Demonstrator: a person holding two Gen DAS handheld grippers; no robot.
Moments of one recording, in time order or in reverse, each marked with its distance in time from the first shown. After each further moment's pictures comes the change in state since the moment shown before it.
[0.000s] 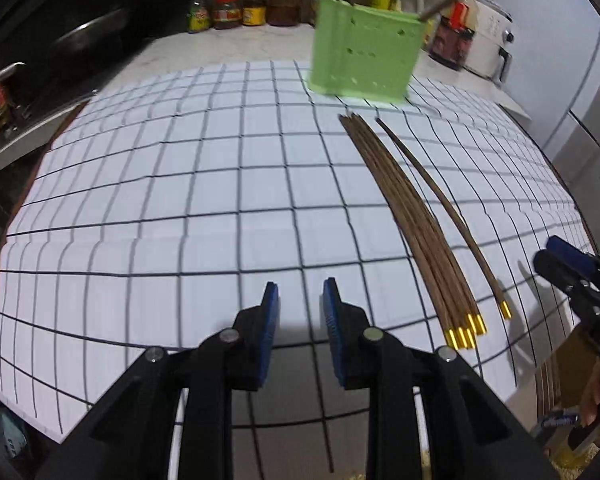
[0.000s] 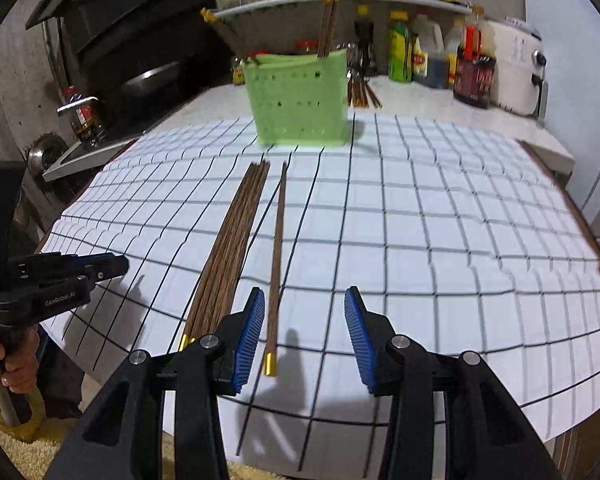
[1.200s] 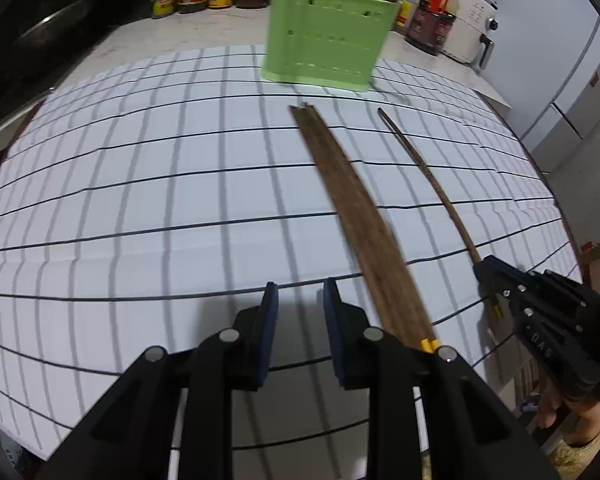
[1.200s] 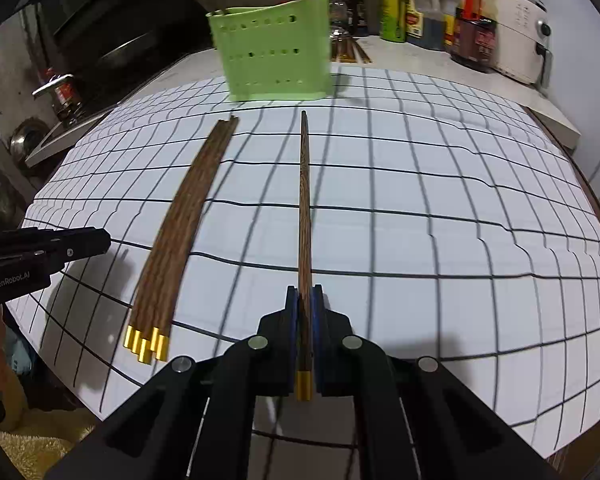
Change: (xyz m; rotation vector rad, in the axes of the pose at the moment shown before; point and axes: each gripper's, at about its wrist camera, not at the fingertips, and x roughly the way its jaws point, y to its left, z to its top) left arm 0.018 -0.030 0.028 0.010 0.074 -0.114; right arm 0.037 -0.022 -0.004 0.016 0.118 -0.044
